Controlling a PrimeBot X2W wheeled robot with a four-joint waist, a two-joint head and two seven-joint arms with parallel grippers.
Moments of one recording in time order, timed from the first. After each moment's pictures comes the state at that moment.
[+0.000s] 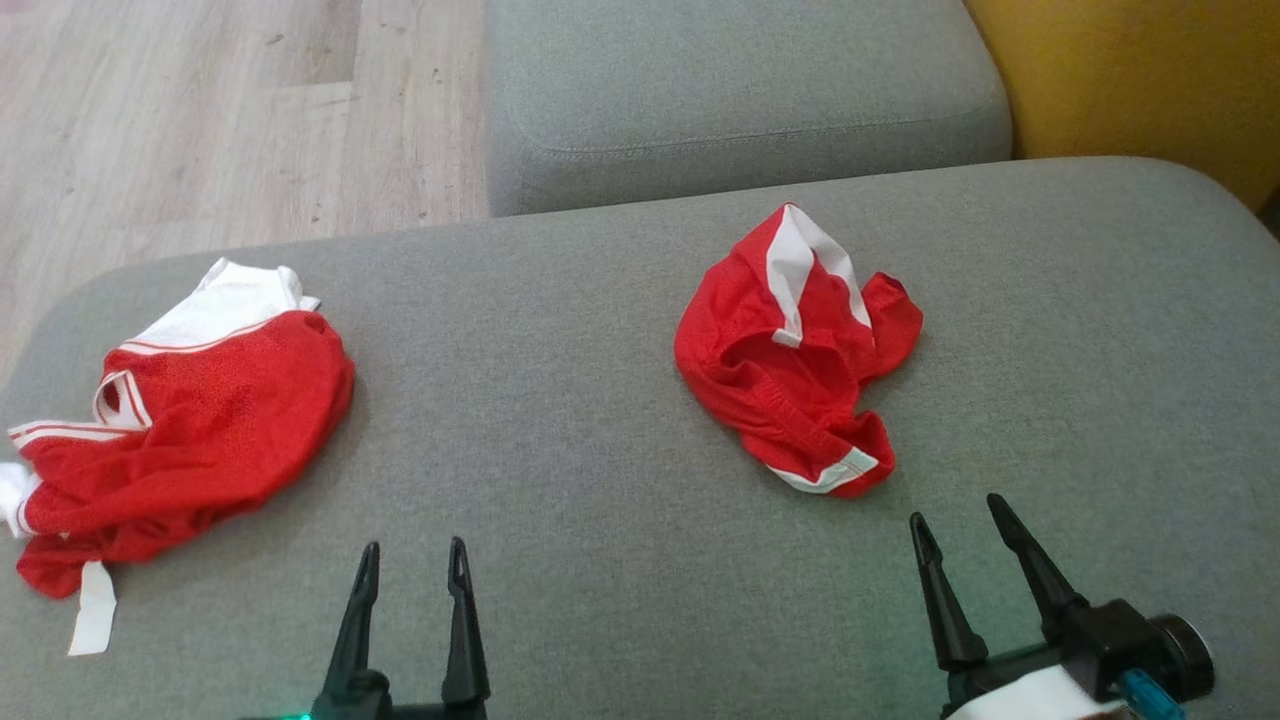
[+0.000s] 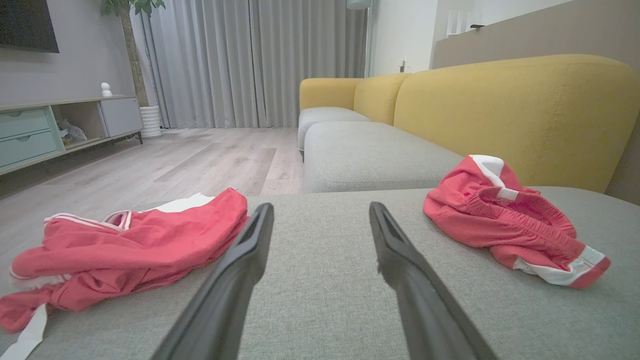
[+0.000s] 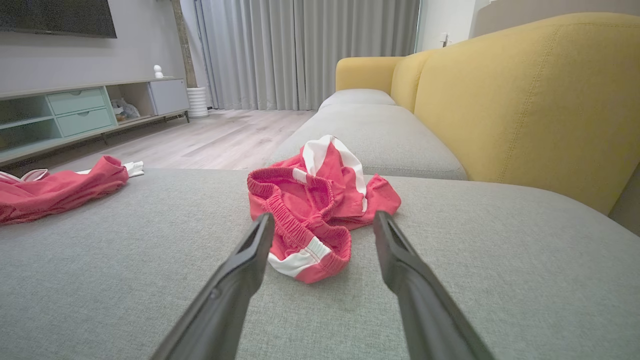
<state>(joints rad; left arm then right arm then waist) 0.19 0.05 -0.29 0.06 -0.13 0.23 -0.26 0.15 -0.06 0.12 0.16 0.01 0.13 -0.26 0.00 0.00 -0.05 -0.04</state>
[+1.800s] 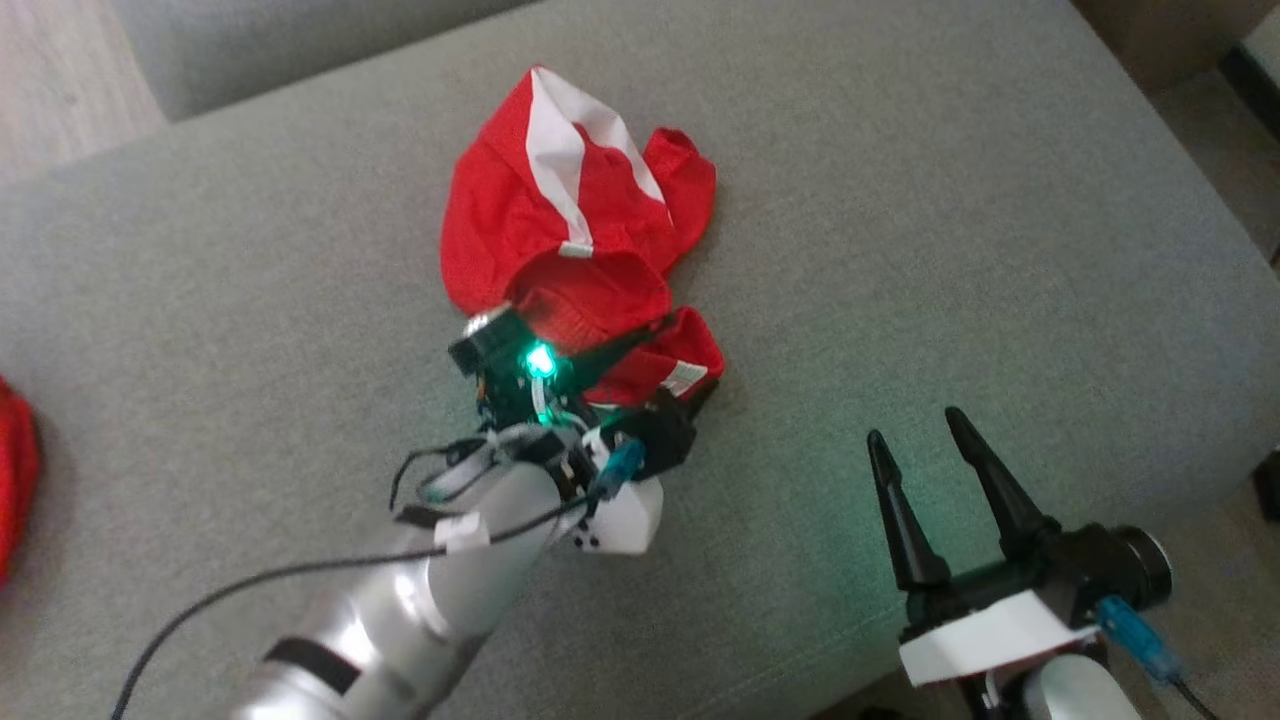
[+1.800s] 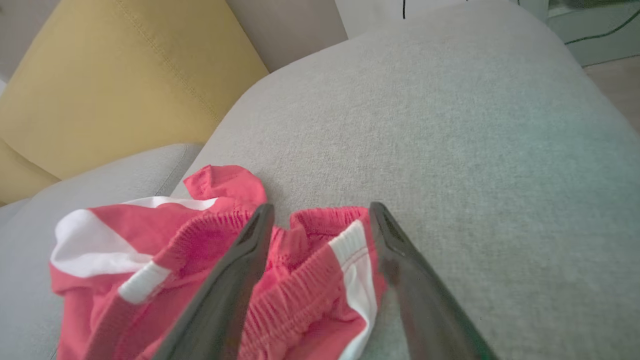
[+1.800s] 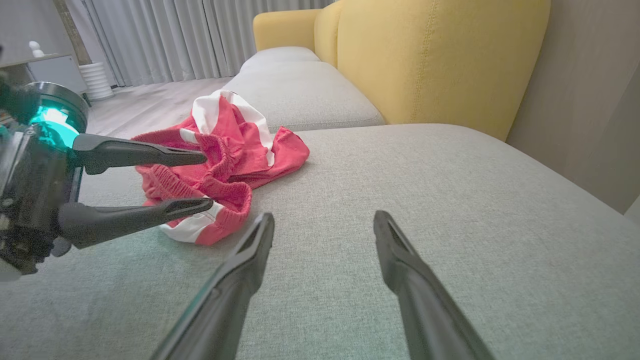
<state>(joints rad) -0.66 0.05 -0.78 0.68 0.19 -0.12 -0.05 0.04 -0.06 0.19 0.14 0.06 0.13 -0.26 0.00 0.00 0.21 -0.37</state>
